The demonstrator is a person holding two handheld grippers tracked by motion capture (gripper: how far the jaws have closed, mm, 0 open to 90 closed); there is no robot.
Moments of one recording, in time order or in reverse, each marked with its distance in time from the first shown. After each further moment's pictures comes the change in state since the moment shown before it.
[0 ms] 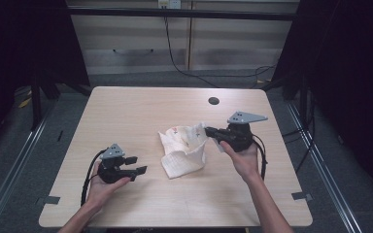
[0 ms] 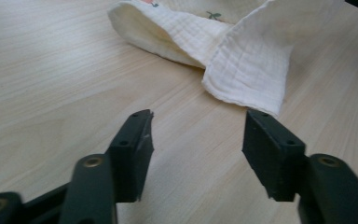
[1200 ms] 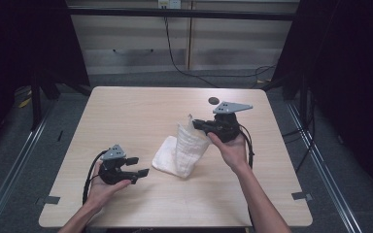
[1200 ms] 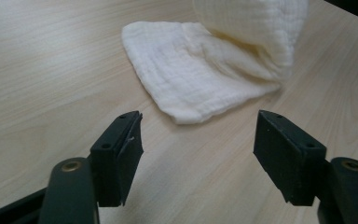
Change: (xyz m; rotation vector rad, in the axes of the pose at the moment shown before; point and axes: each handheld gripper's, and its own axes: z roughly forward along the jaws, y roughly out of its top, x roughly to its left) left arm -0.004 0.001 -0.003 -0.009 -0.024 0.011; right arm 0.013 0.037 0.030 0.013 0.034 -0.041
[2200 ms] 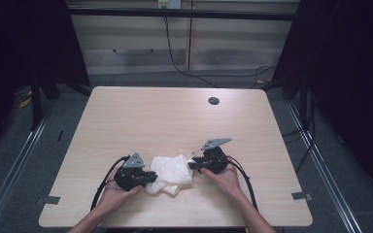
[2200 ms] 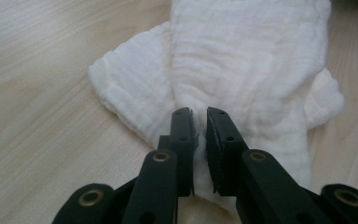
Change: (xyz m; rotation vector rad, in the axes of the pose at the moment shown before) left arm -0.028 -0.006 0.036 0.156 -0.045 0.119; right arm 0.008 -0.120 0.050 0.289 0.076 0.048
